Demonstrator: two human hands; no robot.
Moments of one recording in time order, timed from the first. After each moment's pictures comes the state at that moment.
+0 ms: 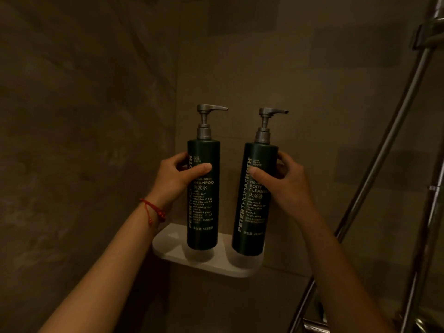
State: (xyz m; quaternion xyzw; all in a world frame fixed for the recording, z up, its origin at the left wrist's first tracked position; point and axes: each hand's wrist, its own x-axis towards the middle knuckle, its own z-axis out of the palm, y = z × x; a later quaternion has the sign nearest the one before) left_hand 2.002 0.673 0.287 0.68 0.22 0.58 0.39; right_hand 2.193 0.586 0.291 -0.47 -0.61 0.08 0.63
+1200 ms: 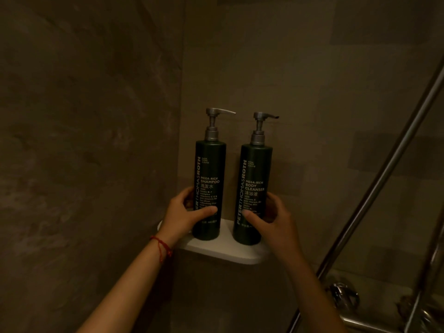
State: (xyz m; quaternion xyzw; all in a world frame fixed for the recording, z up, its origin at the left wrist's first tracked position) left_hand 2.005 0.694 0.191 0.67 0.30 0.53 0.43; right_hand 2.180 0.611 0.186 -0.54 -0.56 0.15 0.61
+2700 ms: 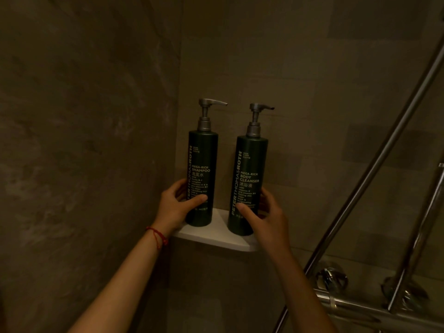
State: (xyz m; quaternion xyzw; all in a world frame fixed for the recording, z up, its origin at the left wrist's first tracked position) left_hand 1.998 0.702 0.185 0.63 0.28 0.56 0.47; right_hand 2.164 0.613 0.169 -0.56 -0.54 0.11 0.62
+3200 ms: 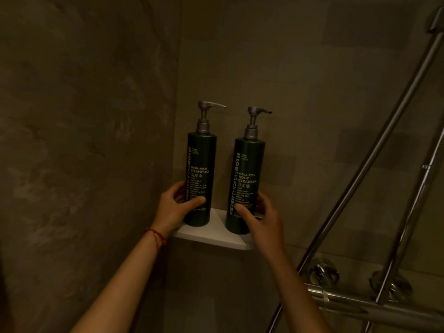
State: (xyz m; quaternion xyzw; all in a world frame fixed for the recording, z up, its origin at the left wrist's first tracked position) left_hand 1.994 0.704 0.181 0.63 0.28 0.54 0.48; right_hand 2.156 0.607 0.167 -0.58 -0.51 0.12 0.62
